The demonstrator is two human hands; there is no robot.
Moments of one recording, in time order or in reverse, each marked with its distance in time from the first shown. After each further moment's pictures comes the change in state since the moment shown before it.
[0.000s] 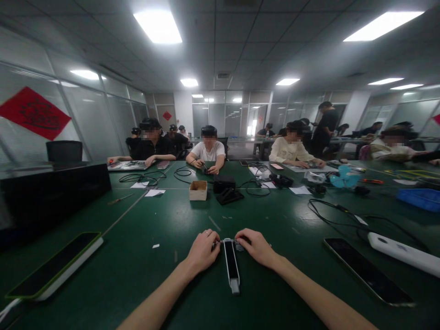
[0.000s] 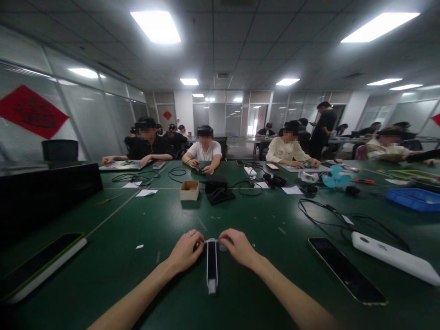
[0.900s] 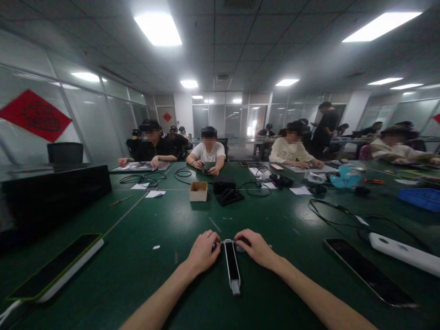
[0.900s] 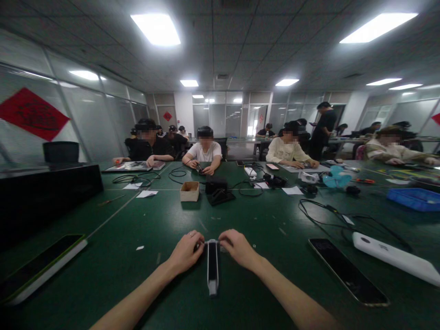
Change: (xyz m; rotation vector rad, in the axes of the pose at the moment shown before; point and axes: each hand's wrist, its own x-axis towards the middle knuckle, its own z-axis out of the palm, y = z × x) left_hand 0.000 -0.004 0.003 -0.029 0.027 0.026; right_hand 0.000 -0.001 0.002 -0.006 -0.004 -0.006
